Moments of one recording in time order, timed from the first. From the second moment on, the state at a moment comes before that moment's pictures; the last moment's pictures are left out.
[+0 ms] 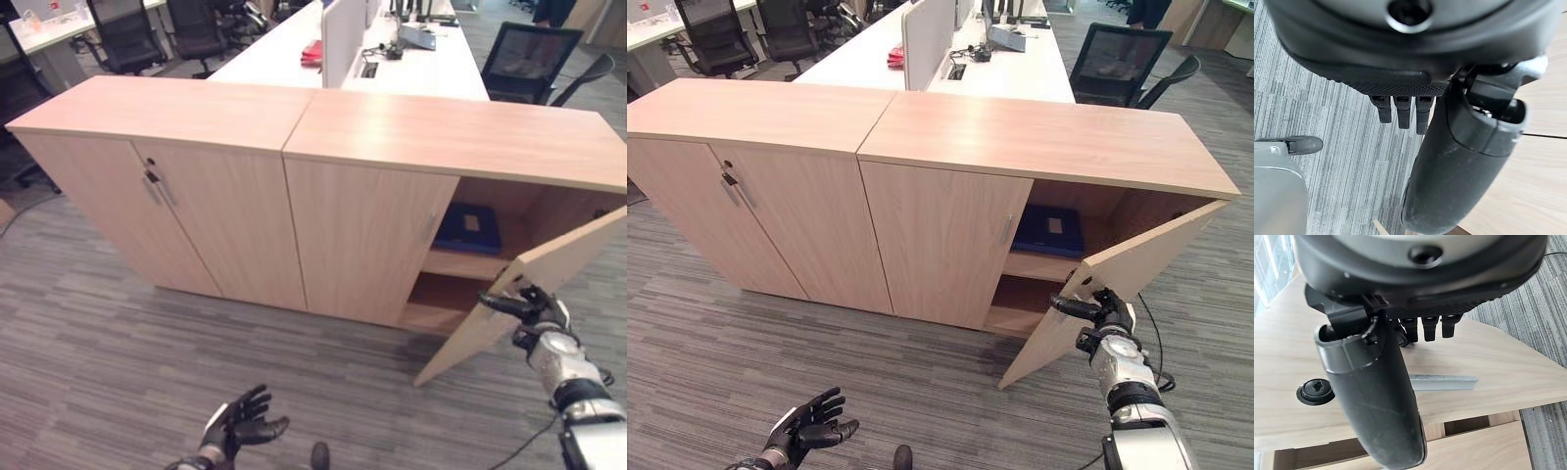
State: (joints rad) left arm 0.25 0.41 -0.22 0.57 -0.47 -0.09 -0.16; right arm -0.51 -0.60 0.08 1.03 0.62 0.04 -0.17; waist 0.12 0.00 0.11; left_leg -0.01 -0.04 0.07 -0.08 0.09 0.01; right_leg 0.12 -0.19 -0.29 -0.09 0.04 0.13
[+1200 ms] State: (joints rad) left arm 0.26 0.36 -0.23 0.57 -0.47 -0.08 -0.16; right arm -0.57 -0.57 0.25 0.62 0.53 -0.01 -0.02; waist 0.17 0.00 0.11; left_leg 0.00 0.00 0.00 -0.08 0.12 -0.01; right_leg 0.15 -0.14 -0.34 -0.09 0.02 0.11
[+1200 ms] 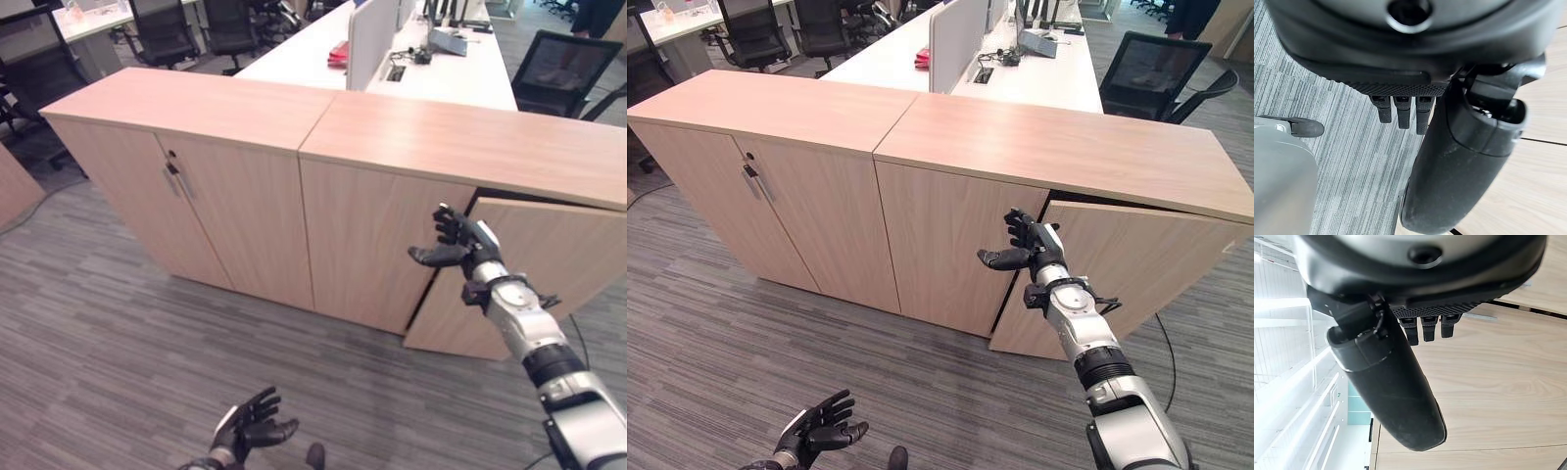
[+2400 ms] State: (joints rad) left arm 0.25 0.36 -0.26 0.57 -0.50 -0.07 -0.16; right arm -0.58 -0.51 0.06 0.78 0.68 -0.07 -0.12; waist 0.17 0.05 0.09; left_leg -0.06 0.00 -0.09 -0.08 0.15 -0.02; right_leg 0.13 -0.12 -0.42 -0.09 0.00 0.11
